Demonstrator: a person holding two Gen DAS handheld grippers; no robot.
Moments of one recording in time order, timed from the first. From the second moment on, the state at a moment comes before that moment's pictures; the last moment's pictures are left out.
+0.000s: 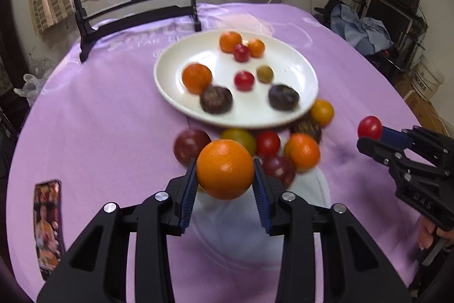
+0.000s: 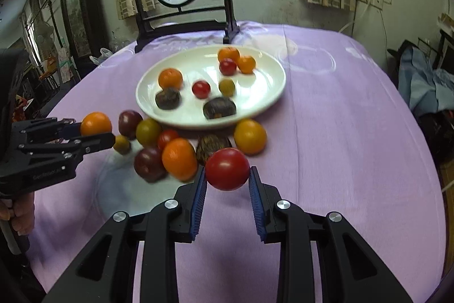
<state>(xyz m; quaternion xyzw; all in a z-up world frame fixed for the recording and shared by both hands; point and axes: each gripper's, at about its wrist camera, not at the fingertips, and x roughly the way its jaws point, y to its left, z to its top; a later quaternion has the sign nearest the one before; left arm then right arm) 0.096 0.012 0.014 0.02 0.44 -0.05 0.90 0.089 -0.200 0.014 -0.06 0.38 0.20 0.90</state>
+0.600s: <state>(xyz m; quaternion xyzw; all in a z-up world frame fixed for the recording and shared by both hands) 0.205 0.019 -0.001 0.00 0.45 0.01 0.89 0.177 -0.145 0.002 -0.07 0.38 0.21 0.90</state>
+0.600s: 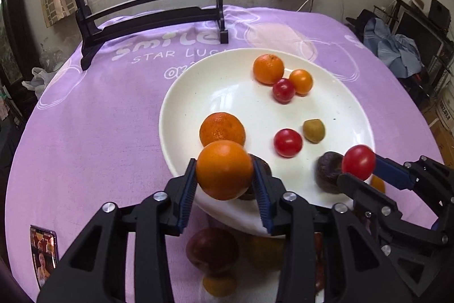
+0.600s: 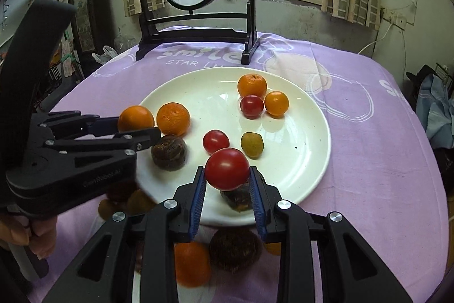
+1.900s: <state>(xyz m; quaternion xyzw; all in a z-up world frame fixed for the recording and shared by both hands) 0.105 0.027 -0.046 0.01 0.47 -0.01 0.88 0.068 -0.191 -0.016 -0.02 0.41 0.23 0.88</state>
